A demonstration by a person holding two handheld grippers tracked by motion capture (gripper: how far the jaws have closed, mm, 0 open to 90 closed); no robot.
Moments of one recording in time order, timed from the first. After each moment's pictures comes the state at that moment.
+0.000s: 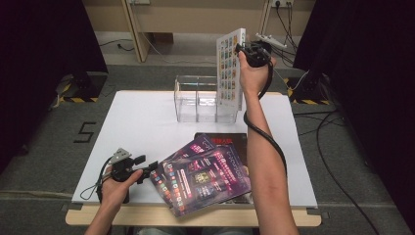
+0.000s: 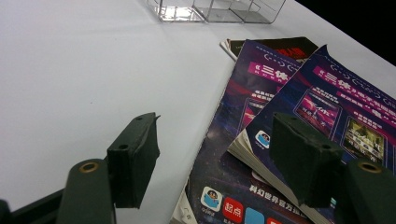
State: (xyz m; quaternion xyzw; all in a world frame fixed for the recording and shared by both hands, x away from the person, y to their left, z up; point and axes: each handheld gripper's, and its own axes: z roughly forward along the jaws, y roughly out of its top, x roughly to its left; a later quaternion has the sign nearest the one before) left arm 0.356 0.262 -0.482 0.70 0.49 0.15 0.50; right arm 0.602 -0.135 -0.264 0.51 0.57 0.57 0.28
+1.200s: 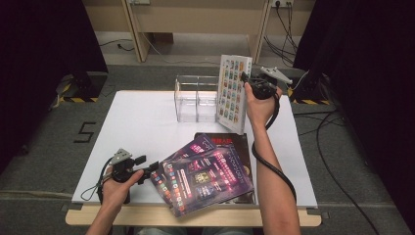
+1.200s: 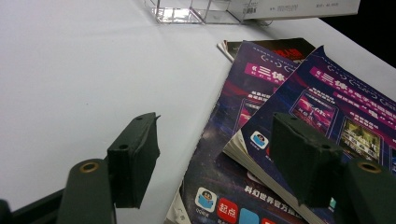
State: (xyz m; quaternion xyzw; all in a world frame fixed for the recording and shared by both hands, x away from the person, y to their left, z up) left arm 0.354 0.260 -0.481 0.69 0.49 0.15 0.50; right arm 0.538 -0.159 -0.323 0.50 0.59 0.56 0.30
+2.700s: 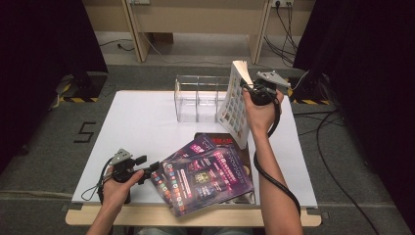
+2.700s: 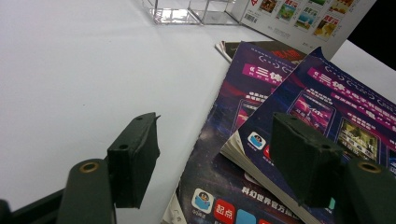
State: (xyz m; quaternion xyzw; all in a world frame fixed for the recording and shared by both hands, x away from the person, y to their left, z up) left arm 0.353 0.257 -0.480 0.70 0.49 0.15 0.50; right arm 0.503 -0.150 -0.310 0.50 0.62 0.51 0.32
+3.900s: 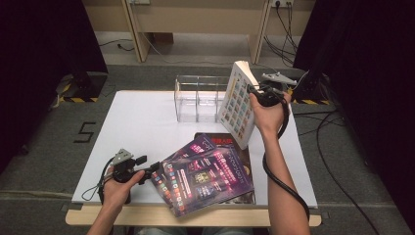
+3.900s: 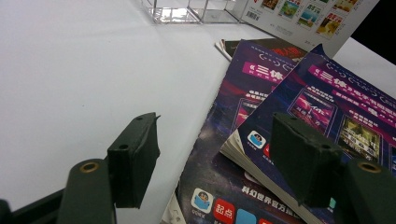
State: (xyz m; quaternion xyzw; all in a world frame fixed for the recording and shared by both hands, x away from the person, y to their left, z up) left arm 0.353 0.256 -0.480 0.70 0.49 0.15 0.50; right arm 0.499 -0.167 -0.307 0.52 0.65 0.47 0.29
